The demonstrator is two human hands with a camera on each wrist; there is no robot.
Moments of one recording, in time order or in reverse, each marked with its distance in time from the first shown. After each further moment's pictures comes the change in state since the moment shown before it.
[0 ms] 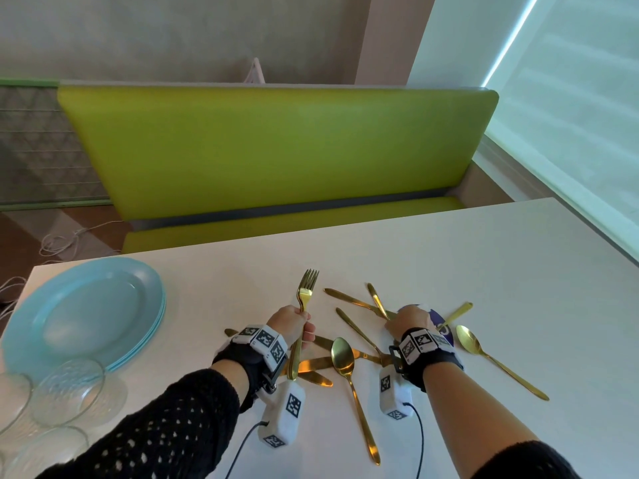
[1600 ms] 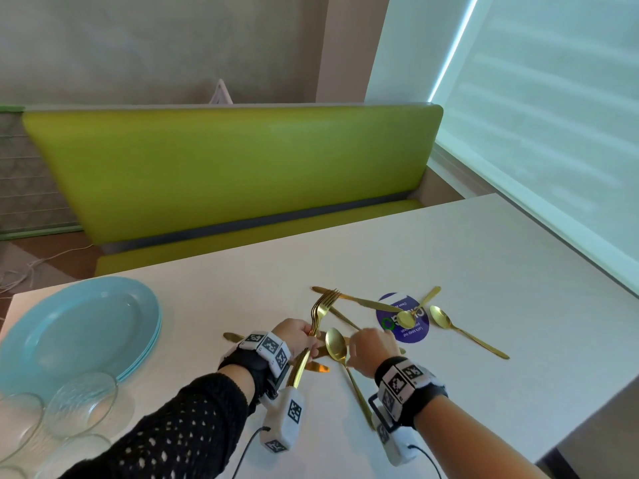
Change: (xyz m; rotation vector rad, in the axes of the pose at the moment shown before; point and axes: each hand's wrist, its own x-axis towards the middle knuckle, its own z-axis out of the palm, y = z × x) left_hand -0.031 -0.016 -0.003 0.284 -0.221 0.089; right_hand -0.110 0.000 0.020 -0.396 0.054 -0.540
